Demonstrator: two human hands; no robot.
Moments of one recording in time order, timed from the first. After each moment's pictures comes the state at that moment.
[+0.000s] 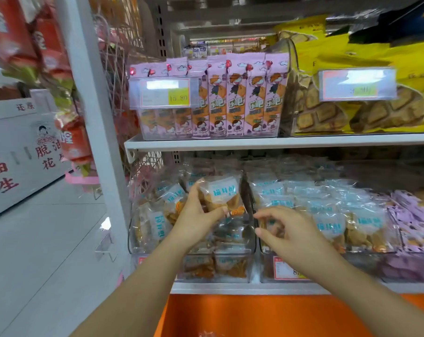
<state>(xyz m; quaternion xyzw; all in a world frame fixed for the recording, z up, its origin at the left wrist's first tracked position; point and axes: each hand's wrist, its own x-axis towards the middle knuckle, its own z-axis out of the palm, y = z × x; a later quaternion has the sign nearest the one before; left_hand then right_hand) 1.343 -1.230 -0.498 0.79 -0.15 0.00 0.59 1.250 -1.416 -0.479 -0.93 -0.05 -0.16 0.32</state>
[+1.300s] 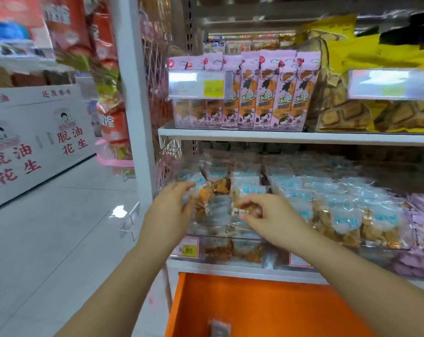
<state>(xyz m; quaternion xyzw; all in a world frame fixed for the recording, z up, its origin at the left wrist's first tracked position) 1.288 -1.159 -0.472 0.93 -0.10 0.20 0.30 1.268 -1.362 -0.466 -0.93 -0.12 -0.09 0.33</state>
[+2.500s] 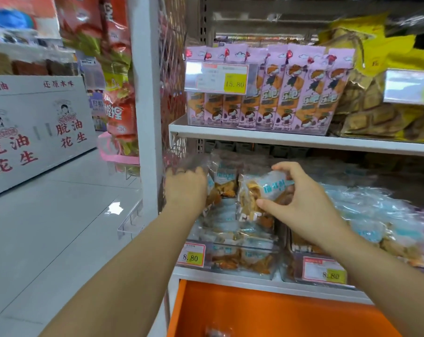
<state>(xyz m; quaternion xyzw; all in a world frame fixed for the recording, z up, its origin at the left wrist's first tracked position) 1.361 -1.178 -0.463 0.98 -0.04 0.17 -0.06 1.282 -1.372 -0.450 -0.91 -0.07 -0.22 0.33</state>
